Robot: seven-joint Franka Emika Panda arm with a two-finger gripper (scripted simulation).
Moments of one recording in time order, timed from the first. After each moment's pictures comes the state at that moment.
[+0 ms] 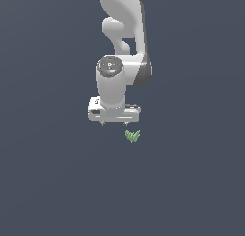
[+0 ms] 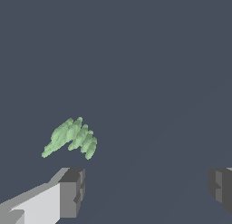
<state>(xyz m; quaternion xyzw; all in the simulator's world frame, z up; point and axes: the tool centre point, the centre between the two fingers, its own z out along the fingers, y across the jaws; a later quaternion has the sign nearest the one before) -0.006 -0.034 0.146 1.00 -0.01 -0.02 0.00</state>
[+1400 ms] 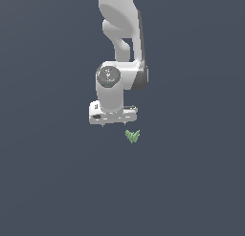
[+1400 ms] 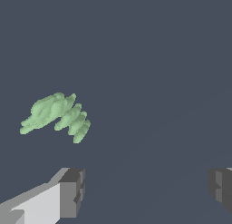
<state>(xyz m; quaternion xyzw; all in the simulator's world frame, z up) -0.026 -0.041 0.117 1.00 0.05 -0.05 0.00</state>
